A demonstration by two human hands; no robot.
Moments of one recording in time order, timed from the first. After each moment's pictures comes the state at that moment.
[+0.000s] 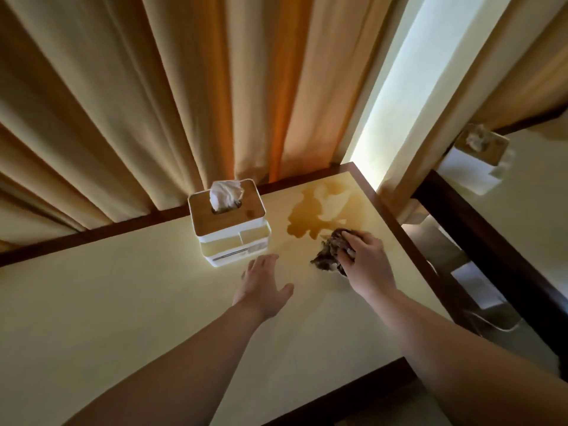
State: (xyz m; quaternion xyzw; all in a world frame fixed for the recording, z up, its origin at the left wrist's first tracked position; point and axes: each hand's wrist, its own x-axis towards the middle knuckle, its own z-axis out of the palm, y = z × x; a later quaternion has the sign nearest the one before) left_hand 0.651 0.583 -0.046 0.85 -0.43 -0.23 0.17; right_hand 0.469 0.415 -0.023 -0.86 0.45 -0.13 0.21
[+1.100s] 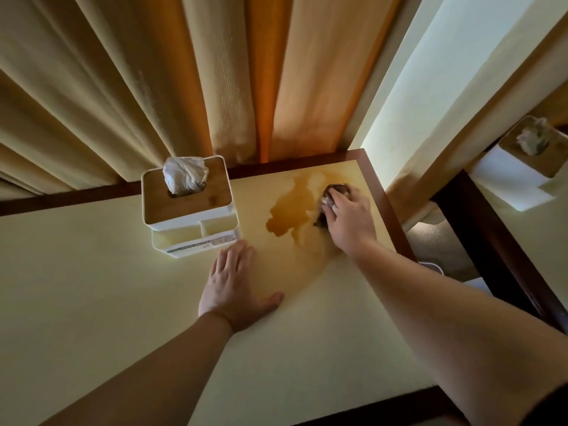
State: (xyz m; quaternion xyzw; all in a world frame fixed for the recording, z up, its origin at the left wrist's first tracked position) left_hand 0.626 0.555 -0.072 0.90 -0.42 -0.10 0.11; right_hand 0.533 0.293 -0.054 -0.89 0.40 -0.09 0.19
